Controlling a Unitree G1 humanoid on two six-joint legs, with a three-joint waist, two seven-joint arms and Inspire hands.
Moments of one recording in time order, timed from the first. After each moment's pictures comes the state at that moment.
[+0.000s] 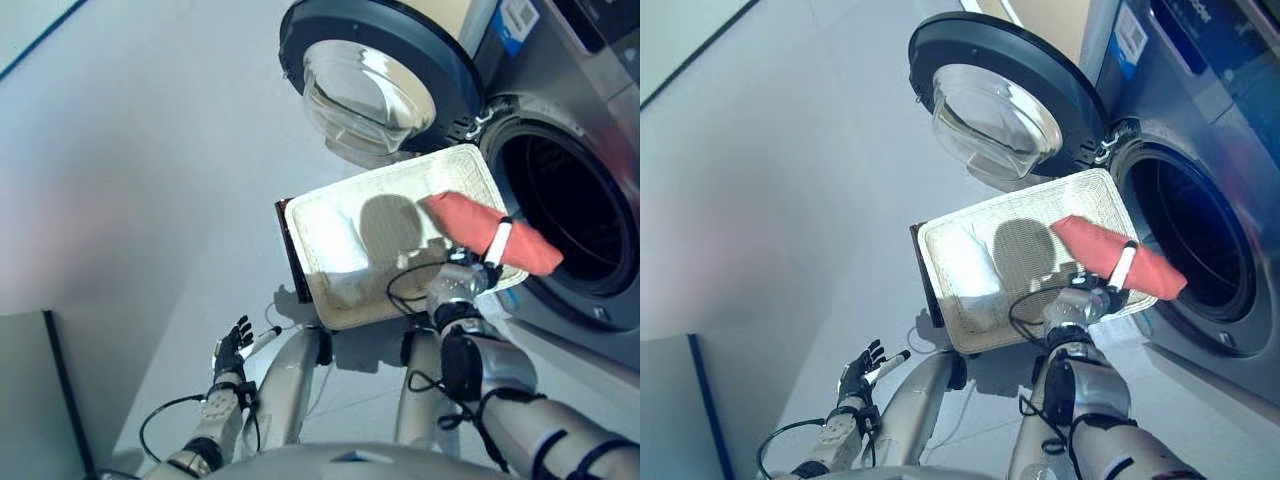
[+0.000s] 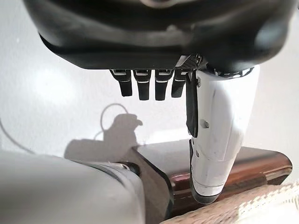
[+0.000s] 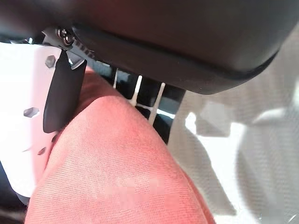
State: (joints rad) left arm -0.06 0.11 -0.37 1.12 -0.57 -0.40 0.16; right arm -0.78 -0.20 -0.41 1.12 1.33 -0.60 -0.37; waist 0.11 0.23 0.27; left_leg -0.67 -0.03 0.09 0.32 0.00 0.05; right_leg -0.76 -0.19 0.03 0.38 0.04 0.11
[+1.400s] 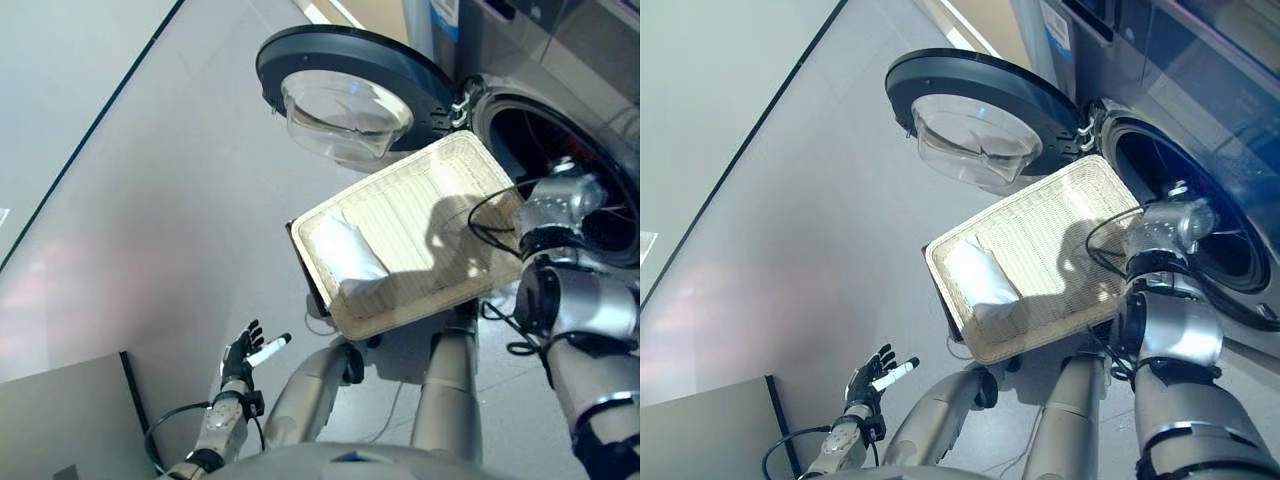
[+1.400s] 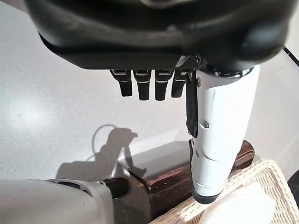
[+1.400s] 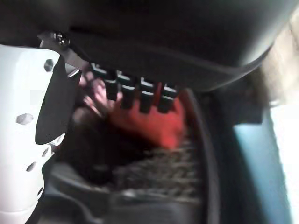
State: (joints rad) left arm -0.03 0.10 -0.37 1.08 -0.53 -0.40 0.13; right arm -1.06 -0.55 -0.19 1.36 1.03 -0.45 -0.47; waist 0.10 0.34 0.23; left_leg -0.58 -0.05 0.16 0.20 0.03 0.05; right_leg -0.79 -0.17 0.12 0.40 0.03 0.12
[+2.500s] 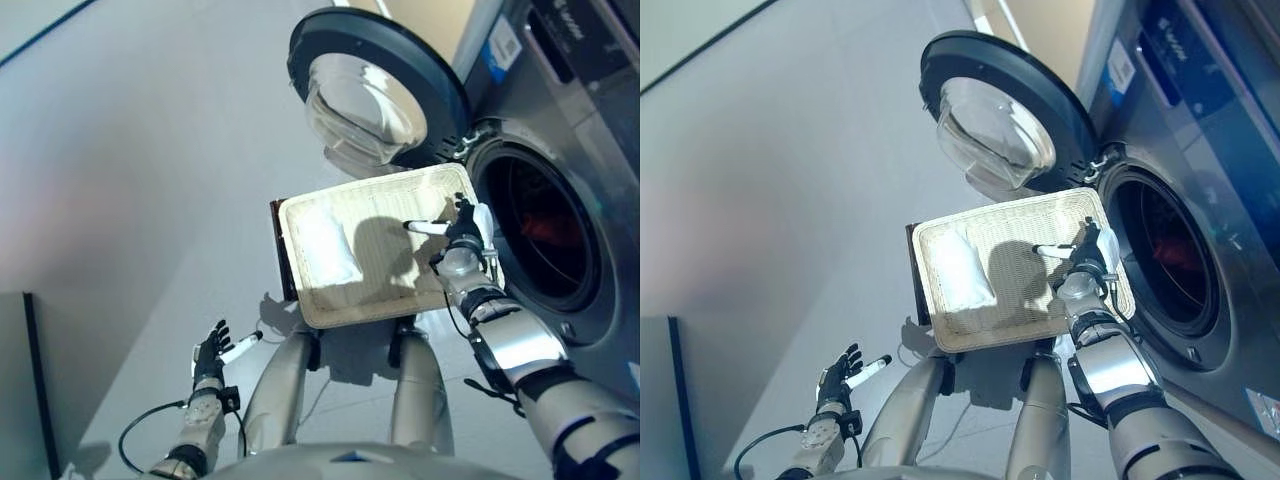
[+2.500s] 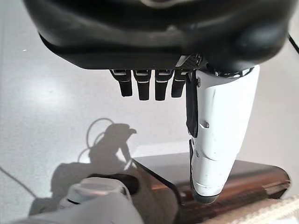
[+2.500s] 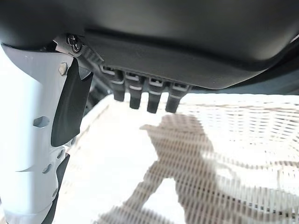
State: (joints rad) left arm -0.03 0.16 -0.20 1.08 -0.39 -0.39 0.21; right arm -0.83 -0.36 0.31 1.46 0.12 -0.15 -0.49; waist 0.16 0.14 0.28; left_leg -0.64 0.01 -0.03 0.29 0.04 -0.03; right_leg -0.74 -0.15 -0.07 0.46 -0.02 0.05
